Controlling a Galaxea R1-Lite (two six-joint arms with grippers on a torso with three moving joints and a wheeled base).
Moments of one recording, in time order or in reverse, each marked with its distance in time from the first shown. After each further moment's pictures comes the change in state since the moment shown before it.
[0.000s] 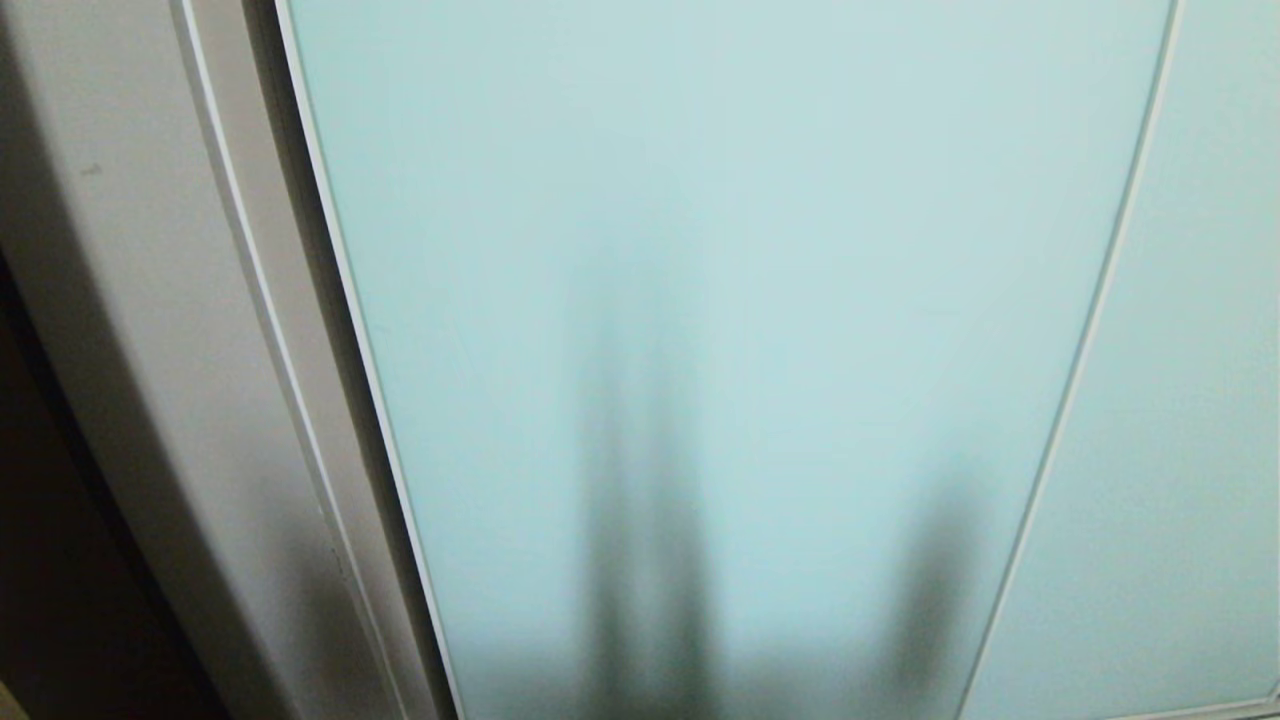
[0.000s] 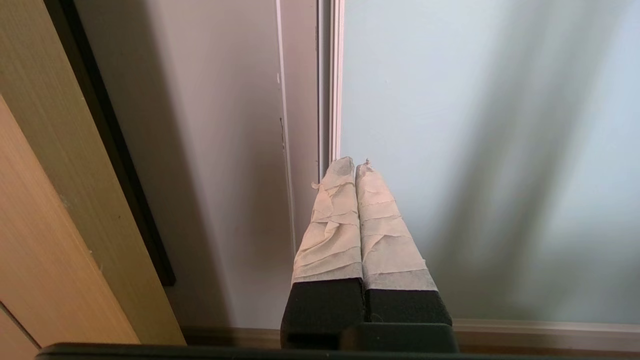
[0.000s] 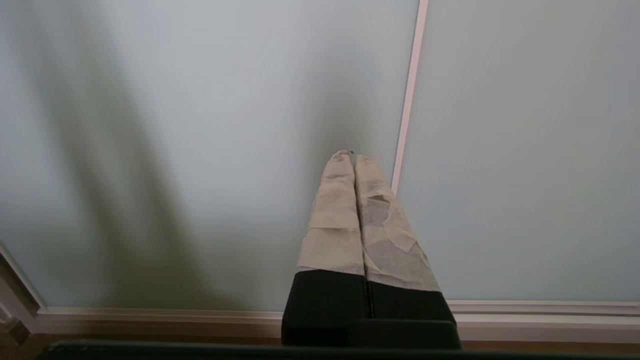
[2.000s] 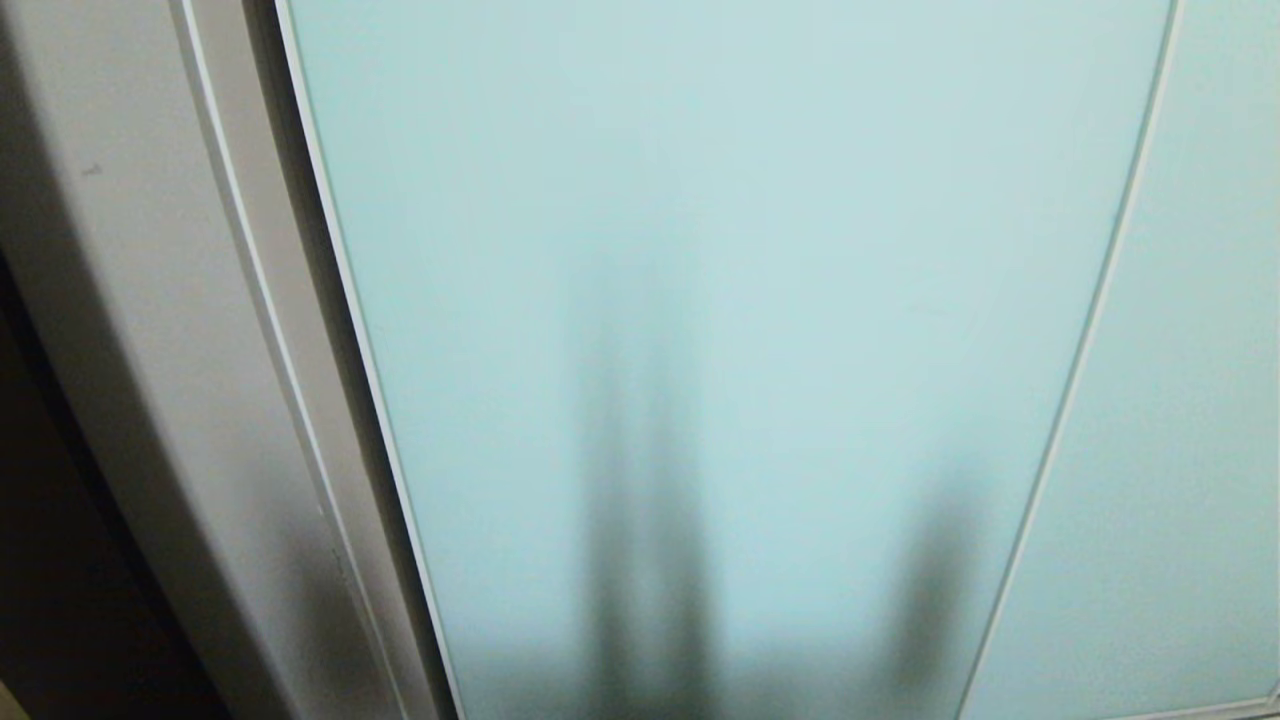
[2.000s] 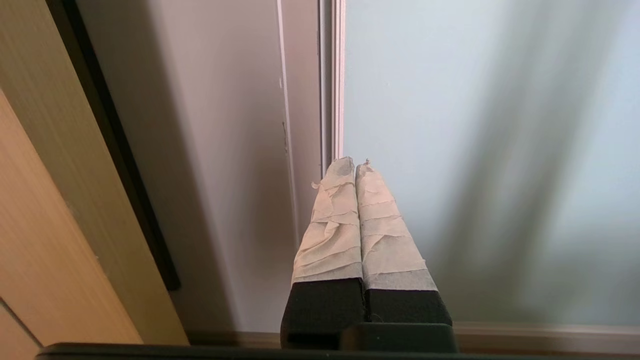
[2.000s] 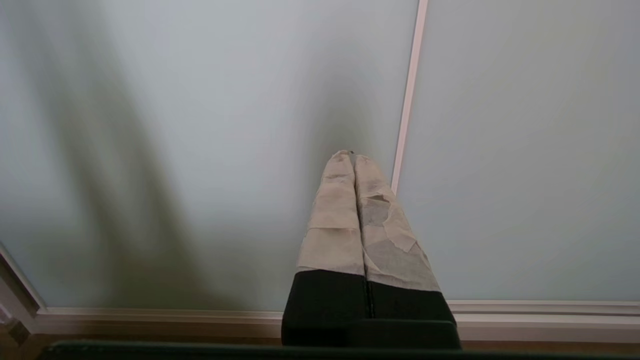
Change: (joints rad) left arm 0.000 0.000 -0.010 -0.008 0.003 0.018; right arm 0.000 0.000 0.000 0.000 0.000 0.000
